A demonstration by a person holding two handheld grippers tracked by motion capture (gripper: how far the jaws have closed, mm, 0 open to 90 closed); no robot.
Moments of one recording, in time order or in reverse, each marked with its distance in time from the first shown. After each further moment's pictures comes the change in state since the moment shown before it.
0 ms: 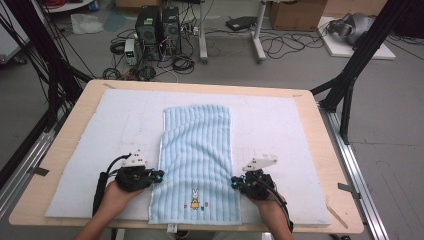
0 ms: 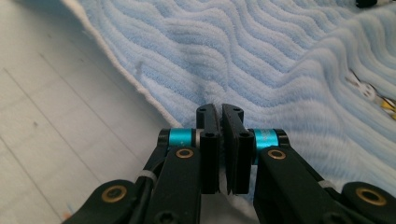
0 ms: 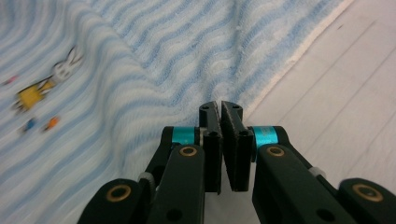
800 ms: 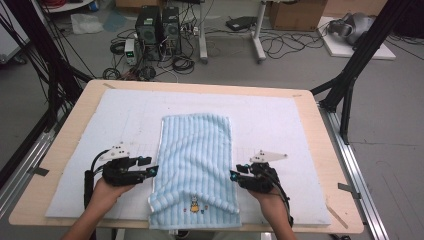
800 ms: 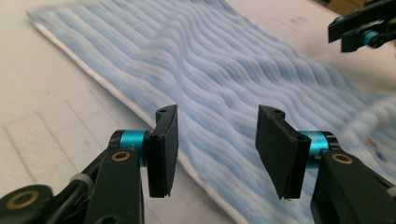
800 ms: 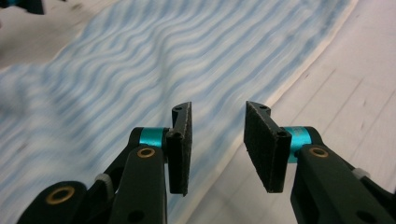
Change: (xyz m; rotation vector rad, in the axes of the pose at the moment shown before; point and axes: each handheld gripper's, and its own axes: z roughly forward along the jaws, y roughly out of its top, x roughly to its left) left arm 0.023 0.016 -0.028 -0.193 0.015 -0.104; right arm -0.016 0.021 -0.003 -0.139 0.001 0.090
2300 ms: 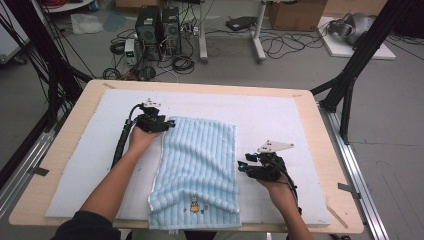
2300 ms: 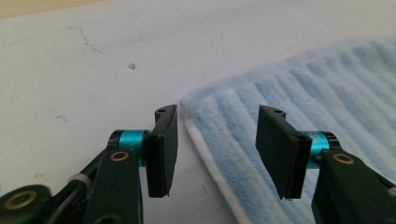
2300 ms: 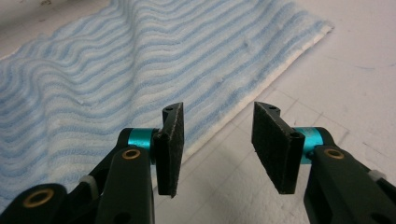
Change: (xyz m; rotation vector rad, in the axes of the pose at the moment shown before) left arm 0.090 0.071 0.132 0.117 0.272 -0.020; right arm -0.035 0.007 -0.007 -0.005 -0.024 -0.075
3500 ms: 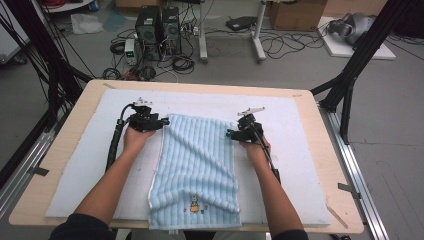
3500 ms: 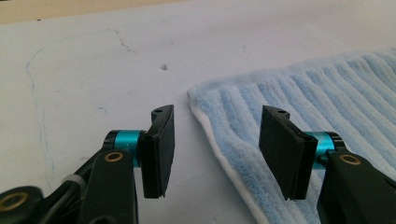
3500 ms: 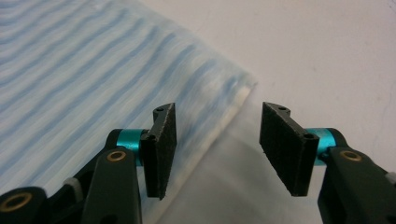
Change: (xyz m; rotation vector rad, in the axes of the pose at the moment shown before) left arm 0.016 -0.004 -0.018 -0.054 0.013 -0.074; right arm -0.065 0.072 0.111 0.112 -0.197 0.063
